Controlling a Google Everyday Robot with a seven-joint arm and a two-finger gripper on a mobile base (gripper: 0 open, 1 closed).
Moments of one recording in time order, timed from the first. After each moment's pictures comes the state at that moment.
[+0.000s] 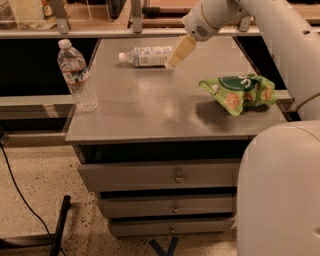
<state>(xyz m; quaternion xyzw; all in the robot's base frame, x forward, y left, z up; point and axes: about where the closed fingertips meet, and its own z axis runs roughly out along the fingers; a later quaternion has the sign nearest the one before) 0.772 -0.062 0.931 -0.58 0.72 0.08 0.38</state>
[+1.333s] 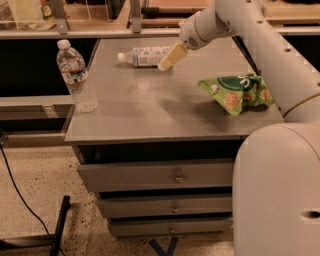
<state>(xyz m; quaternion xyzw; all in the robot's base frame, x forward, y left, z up) 0.822 -0.053 0.901 -0.54 0.71 0.08 0.45</state>
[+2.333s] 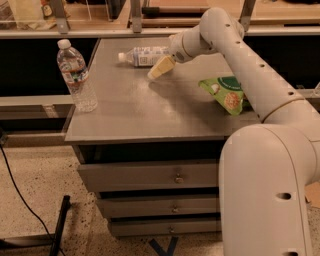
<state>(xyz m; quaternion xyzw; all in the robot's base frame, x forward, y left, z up) 0.856 -0.018 0.848 -0.52 0.71 0.11 0.46</state>
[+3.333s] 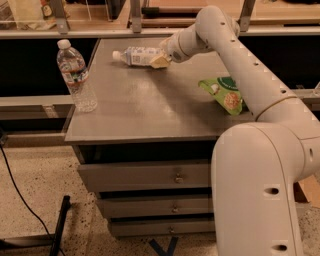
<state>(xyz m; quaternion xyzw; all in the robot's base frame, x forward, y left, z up) 0.856 -0.011 0.840 -0.54 0.71 0.11 0.44</state>
